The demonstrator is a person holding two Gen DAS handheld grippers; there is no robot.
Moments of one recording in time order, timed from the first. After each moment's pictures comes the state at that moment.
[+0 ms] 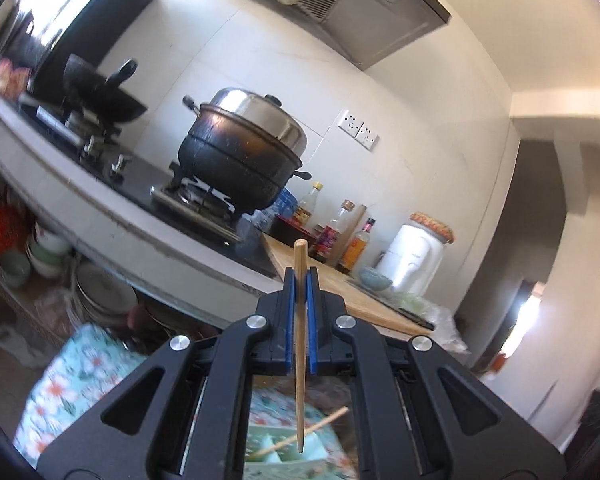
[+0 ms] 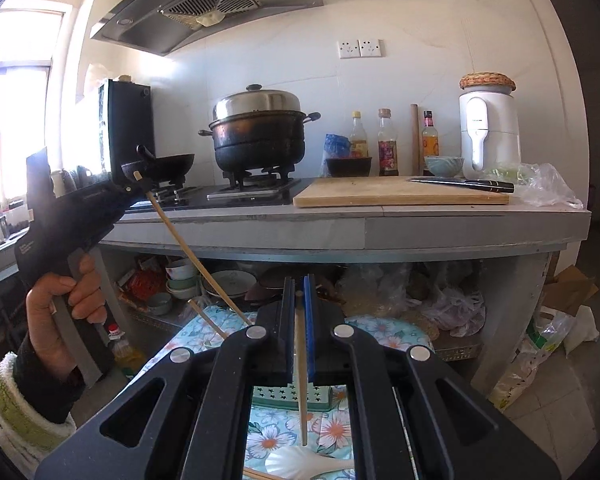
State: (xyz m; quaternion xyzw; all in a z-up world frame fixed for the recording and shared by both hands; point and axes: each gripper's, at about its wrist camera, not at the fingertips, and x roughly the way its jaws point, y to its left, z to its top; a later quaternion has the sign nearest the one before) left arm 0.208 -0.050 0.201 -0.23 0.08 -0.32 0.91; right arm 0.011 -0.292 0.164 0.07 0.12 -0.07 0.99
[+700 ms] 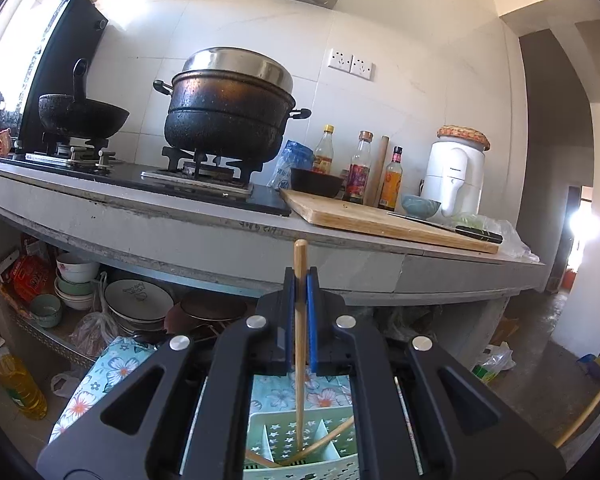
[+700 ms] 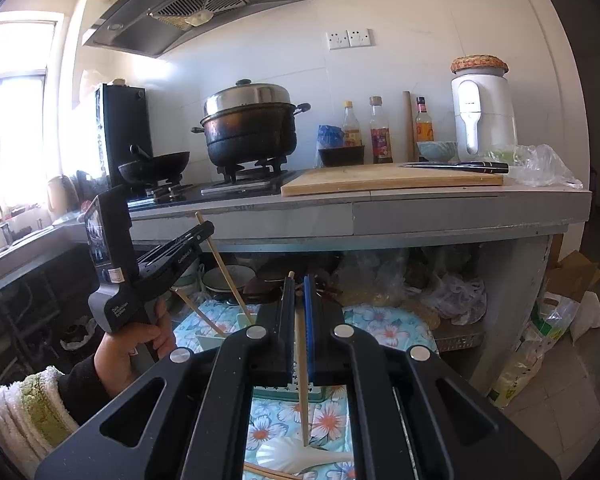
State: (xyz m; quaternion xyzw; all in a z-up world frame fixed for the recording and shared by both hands) left arm 0.223 -0.146 0.135 -0.08 0.10 -0.28 0.95; right arm 0.006 -0.314 0.147 0.09 0.13 -0.06 0.99
